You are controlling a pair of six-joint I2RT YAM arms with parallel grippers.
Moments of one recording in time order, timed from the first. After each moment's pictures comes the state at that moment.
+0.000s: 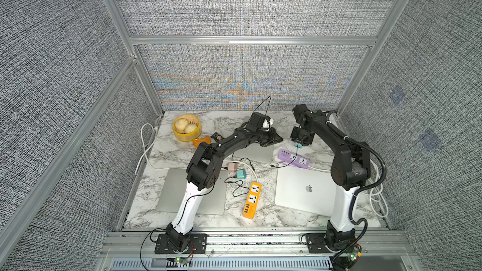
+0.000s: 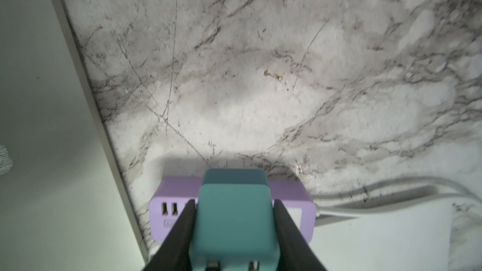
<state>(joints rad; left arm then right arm) -0.68 2.27 1.79 -0.16 0.67 -0.86 0.22 2.04 1.76 -1.04 0.21 0.59</state>
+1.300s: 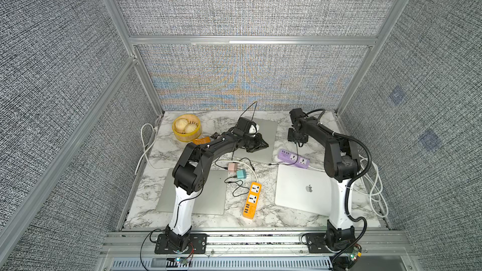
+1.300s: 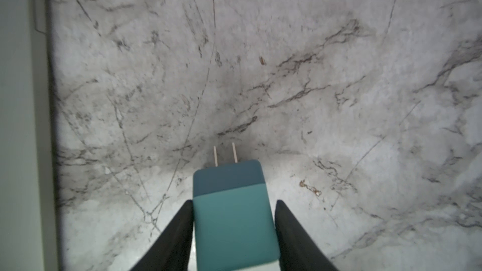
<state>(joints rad) -0.61 2.11 1.52 -0.17 0.65 -0.80 0.20 2.19 1.74 -0.77 0.24 0.37</state>
